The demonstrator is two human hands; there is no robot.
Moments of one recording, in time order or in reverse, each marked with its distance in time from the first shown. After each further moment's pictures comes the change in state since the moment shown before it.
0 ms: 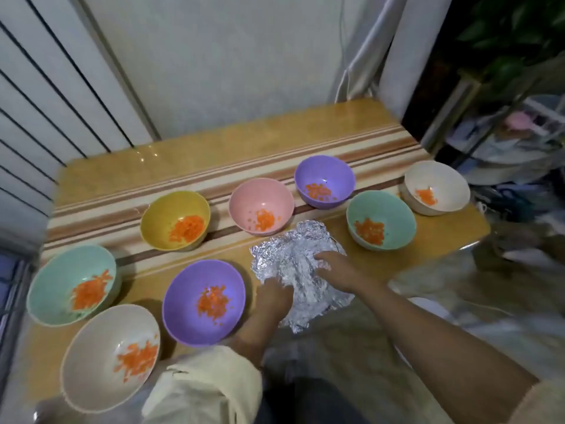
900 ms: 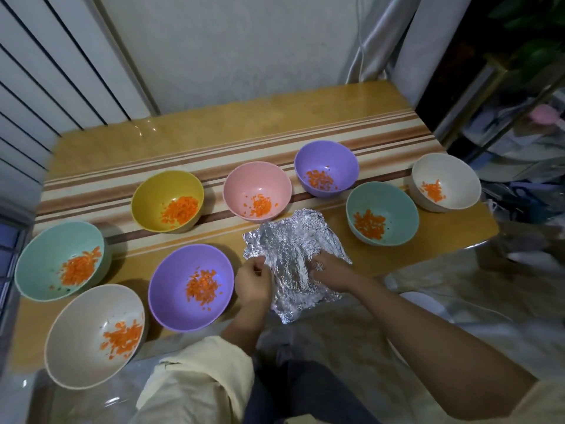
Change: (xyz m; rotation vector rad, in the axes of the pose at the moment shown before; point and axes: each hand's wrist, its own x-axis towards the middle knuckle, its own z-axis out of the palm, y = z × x) left_hand 0.011 -0.008 0.015 -0.521 0.438 0.051; right_hand -0.003 0.007 -0.002 -0.118 -0.199 0.045
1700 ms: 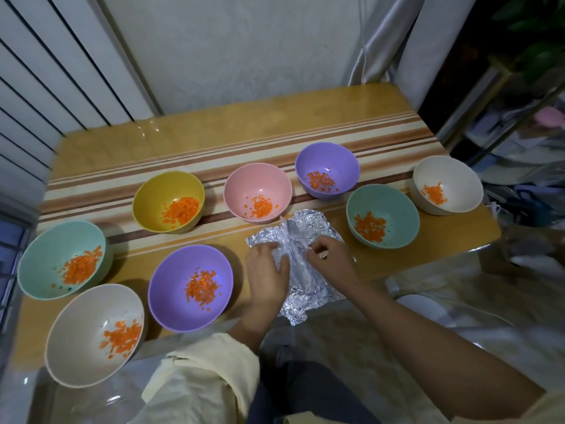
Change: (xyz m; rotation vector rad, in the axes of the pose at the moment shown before) left_hand -0.005 0.020 0.011 0.218 -0.057 0.345; right_hand -0.005 -0.014 -0.001 0.456 0.566 -0.240
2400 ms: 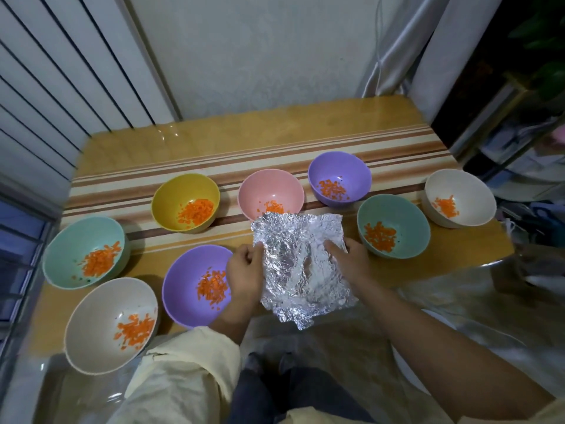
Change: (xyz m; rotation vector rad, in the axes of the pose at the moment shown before) left_hand 0.010 -0.011 -0.048 -0.323 0.172 -0.214; right_hand 0.009 -0.003 -0.008 0.358 0.076 0.438
